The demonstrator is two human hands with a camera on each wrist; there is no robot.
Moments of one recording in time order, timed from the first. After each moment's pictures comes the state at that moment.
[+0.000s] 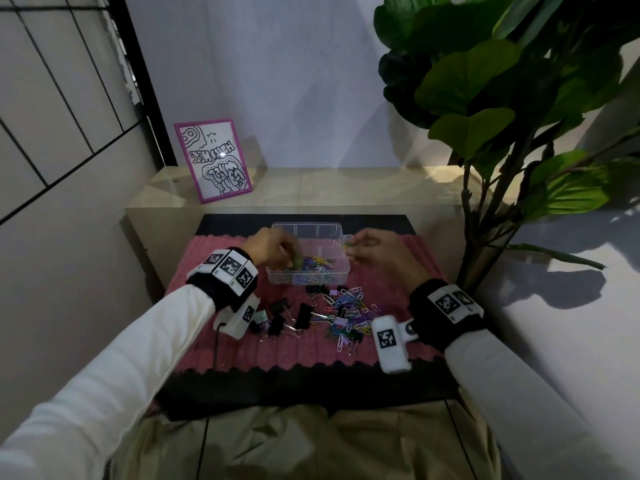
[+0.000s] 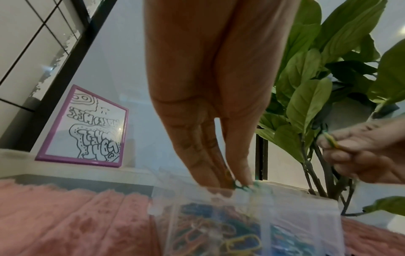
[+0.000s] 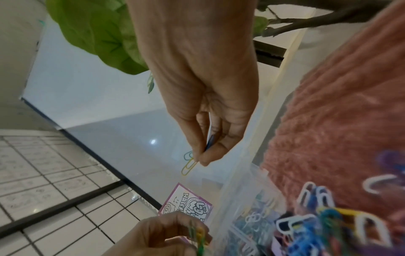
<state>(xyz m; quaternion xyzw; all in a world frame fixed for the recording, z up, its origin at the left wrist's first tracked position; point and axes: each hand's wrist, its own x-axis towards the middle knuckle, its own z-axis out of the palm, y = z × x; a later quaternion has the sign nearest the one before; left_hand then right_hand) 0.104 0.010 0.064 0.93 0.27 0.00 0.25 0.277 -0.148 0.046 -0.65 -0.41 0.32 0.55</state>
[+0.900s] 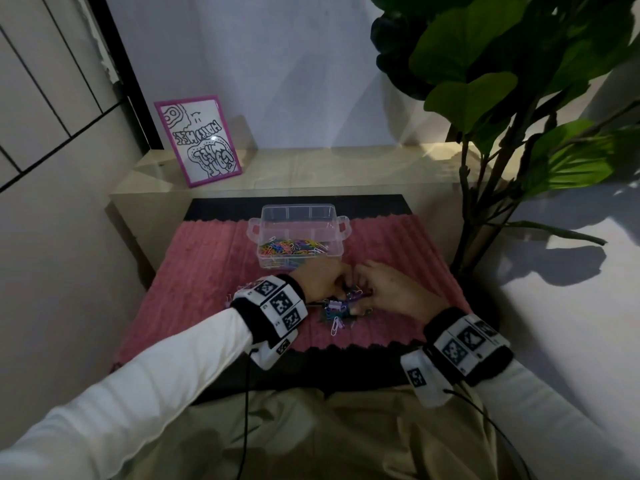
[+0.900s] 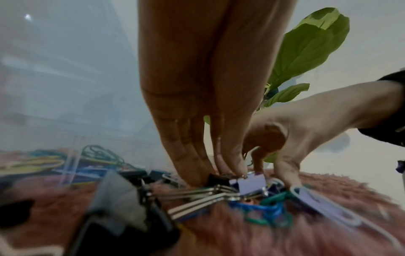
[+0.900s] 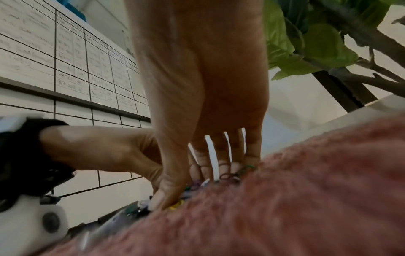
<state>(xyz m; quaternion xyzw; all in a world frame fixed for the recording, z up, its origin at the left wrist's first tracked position) 0.146 -0.081 0.025 0.97 0.14 -0.06 0.20 0.271 -0.194 0.001 -0.76 -0.61 0.18 0.12</state>
